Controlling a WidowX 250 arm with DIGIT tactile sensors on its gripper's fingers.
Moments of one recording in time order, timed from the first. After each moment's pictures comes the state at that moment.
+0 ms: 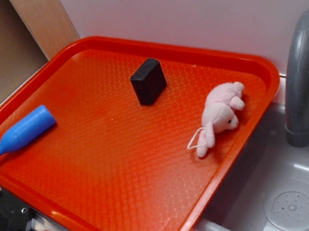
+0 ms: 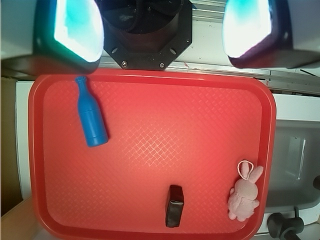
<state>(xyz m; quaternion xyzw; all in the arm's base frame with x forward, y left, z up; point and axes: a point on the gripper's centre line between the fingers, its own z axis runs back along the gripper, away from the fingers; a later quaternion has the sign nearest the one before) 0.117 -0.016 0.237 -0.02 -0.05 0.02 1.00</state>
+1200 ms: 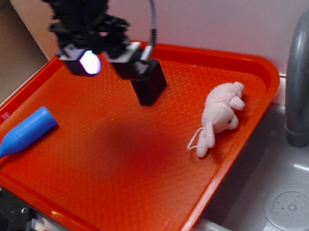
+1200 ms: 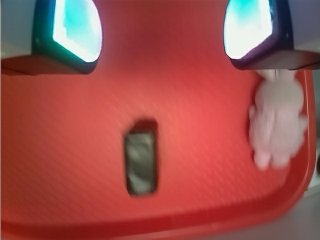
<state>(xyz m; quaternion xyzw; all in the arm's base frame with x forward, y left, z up) 0.262 -0.059 0.109 -0.03 -0.06 0.11 0.99</state>
